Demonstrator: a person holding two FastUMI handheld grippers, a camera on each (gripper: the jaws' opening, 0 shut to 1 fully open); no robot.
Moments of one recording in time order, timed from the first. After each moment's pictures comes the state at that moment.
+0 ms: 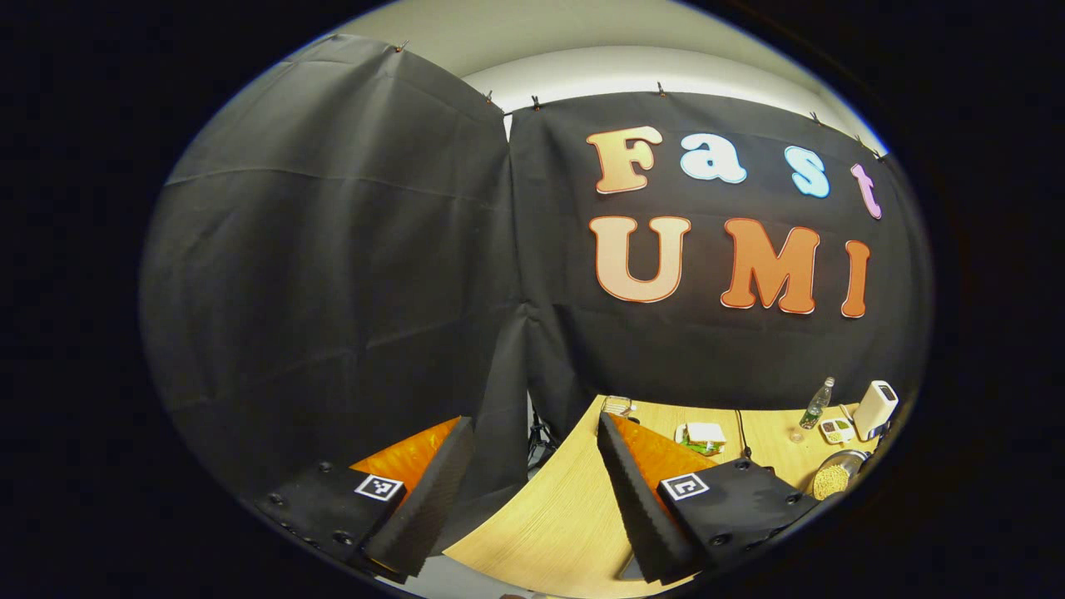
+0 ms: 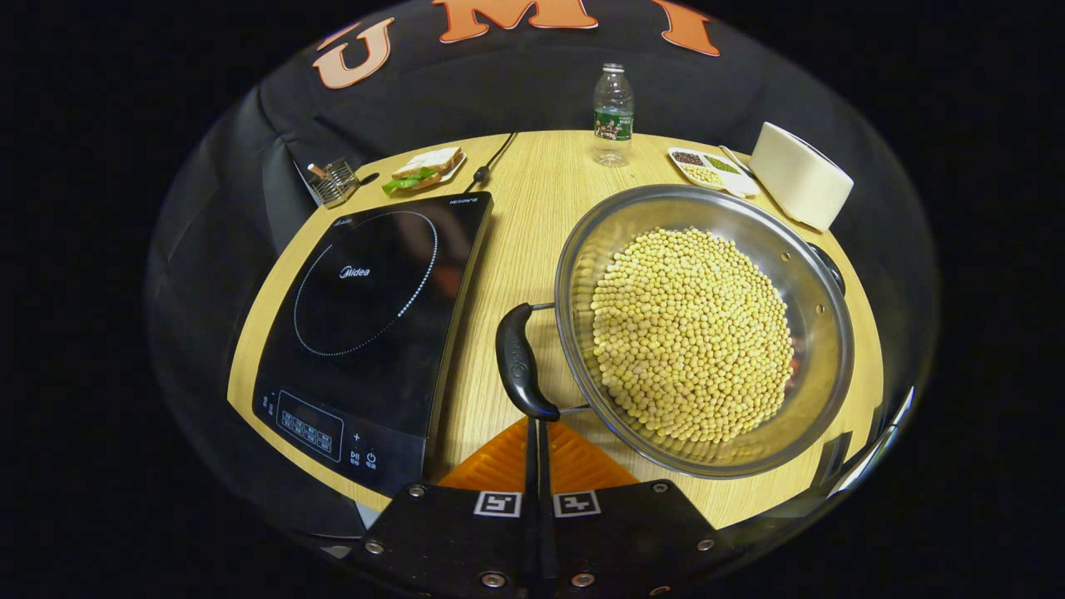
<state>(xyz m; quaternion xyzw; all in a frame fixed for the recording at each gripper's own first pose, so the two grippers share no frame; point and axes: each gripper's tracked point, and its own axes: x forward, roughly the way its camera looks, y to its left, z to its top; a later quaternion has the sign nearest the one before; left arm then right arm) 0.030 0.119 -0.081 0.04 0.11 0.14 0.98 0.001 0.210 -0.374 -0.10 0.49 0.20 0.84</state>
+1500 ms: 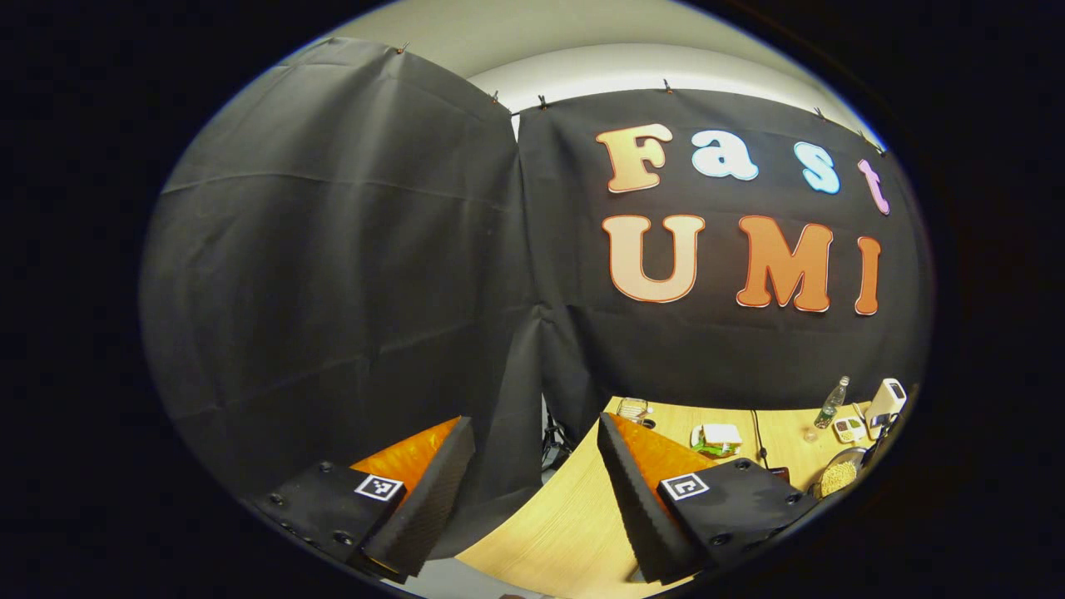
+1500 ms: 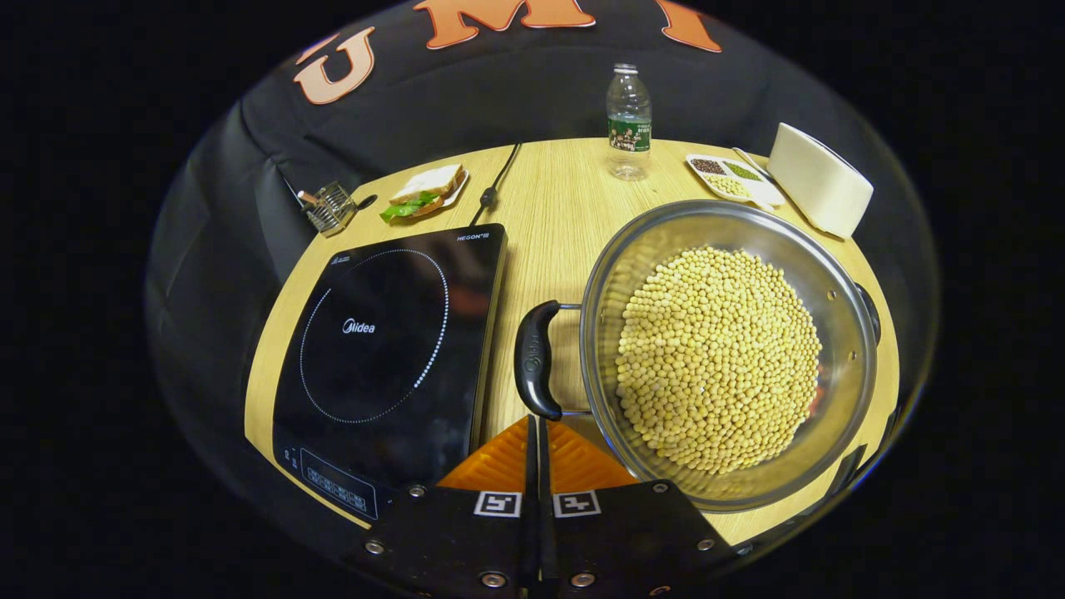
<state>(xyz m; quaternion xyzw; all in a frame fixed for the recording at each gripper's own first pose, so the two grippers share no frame) 0.030 0.130 -0.074 0.05 0.11 0.16 0.98 0.042 0.256 -0.371 -0.07 0.49 0.20 0.85</state>
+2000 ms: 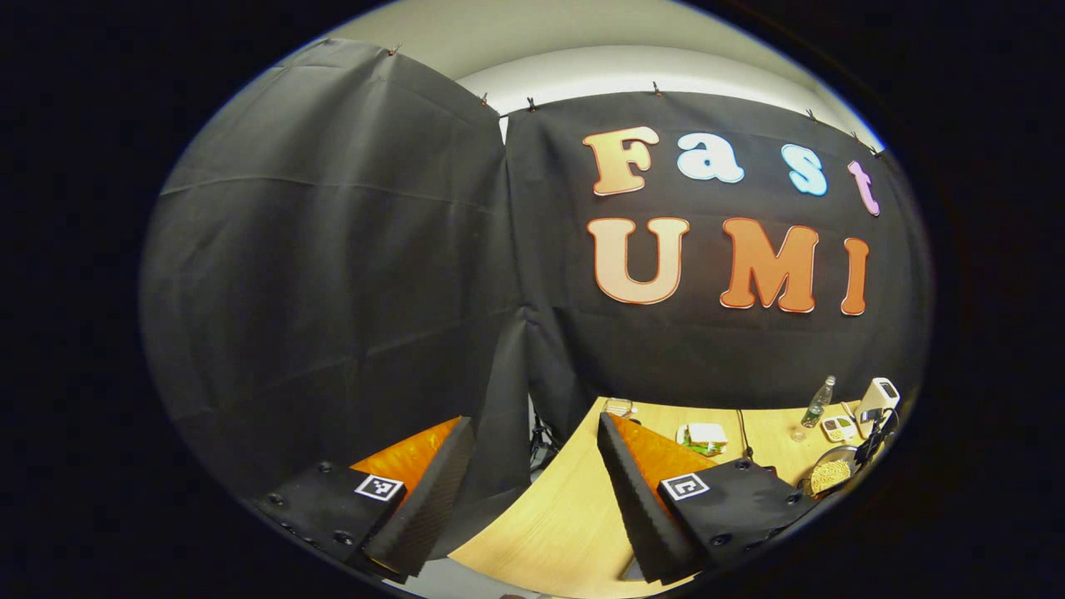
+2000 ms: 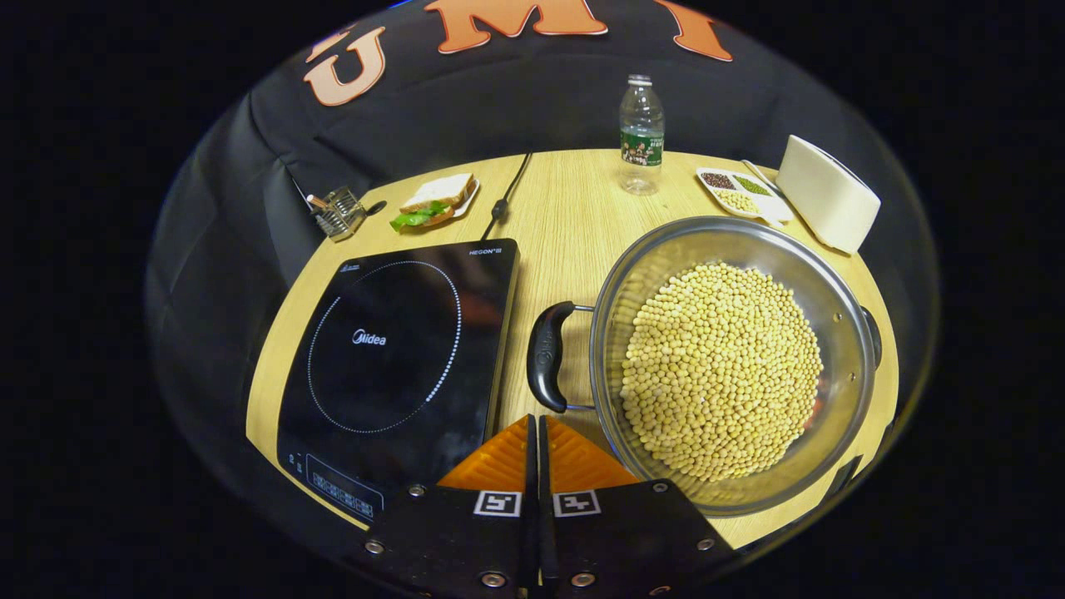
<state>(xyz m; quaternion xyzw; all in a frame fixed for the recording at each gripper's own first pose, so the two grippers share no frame) 0.030 0.103 -0.072 0.05 0.11 0.12 0.99 0.041 0.259 -0.352 -0.06 0.47 0.22 0.86</state>
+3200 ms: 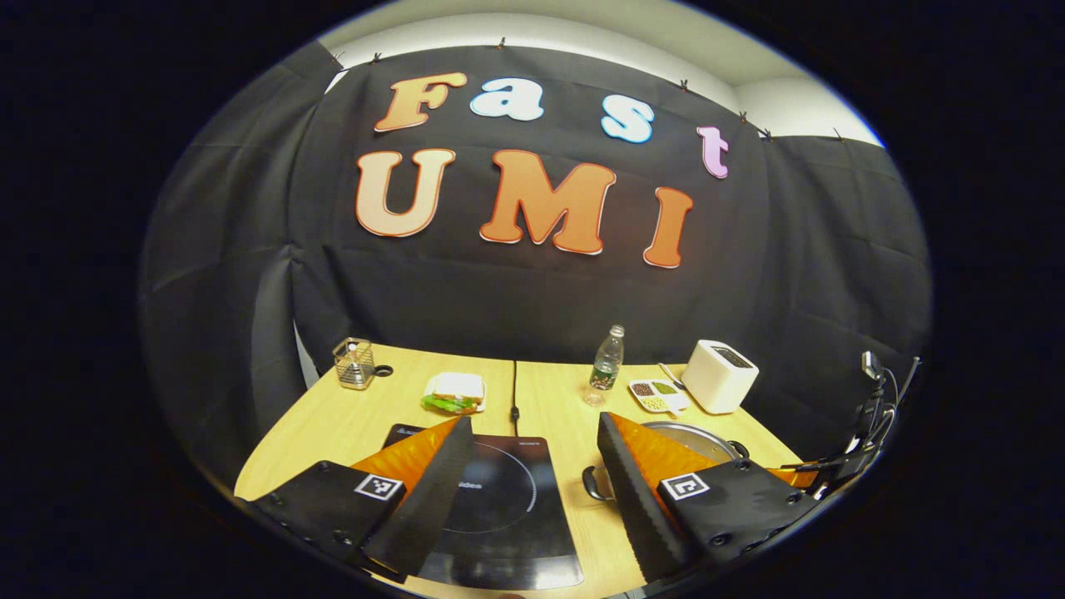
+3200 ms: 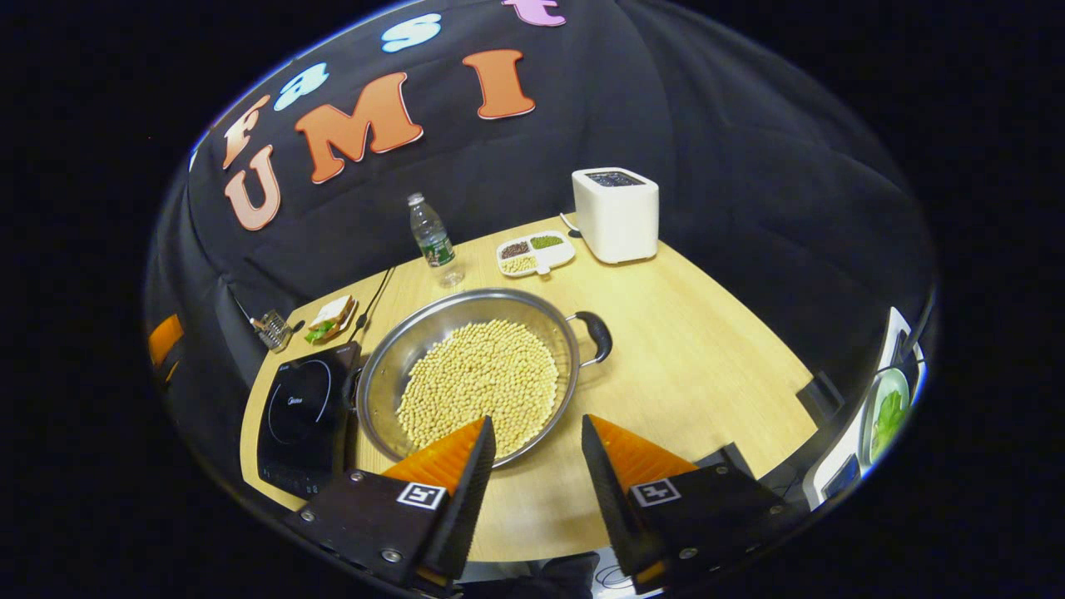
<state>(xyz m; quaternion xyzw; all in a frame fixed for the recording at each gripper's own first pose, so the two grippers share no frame) 0.043 -0.259 -0.220 -0.01 0.20 -0.17 0.96 0.072 0.005 -0.278 0.04 0.34 0.07 0.94</state>
